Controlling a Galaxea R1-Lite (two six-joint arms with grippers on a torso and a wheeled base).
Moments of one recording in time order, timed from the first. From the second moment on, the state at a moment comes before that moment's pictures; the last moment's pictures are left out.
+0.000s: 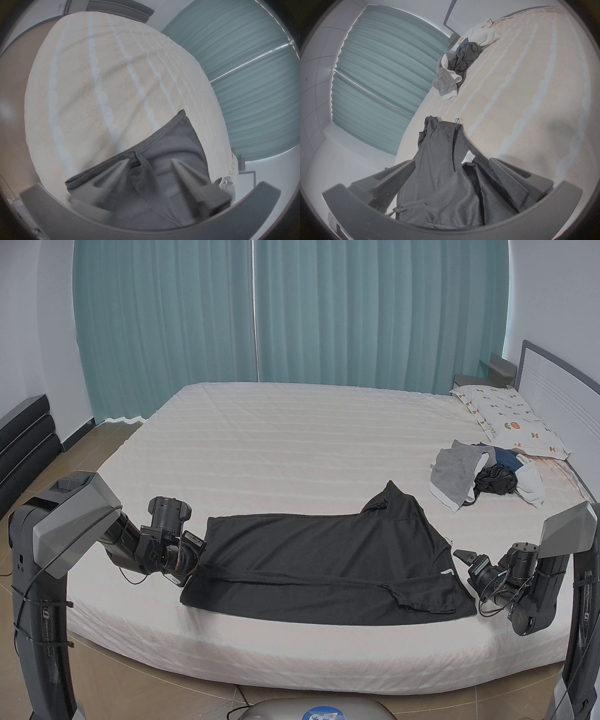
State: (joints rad) left arm -0.15 2.37 -1.19 -0.37 0.05 -1.19; right arm -0.04 2.45 -0.50 -1.55 0.19 0.92
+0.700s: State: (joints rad) left arm -0.12 2.27 -1.05 -0.41 -0.08 -1.20; right arm -0.04 2.41 -0.46 -1.55 0.19 0.91
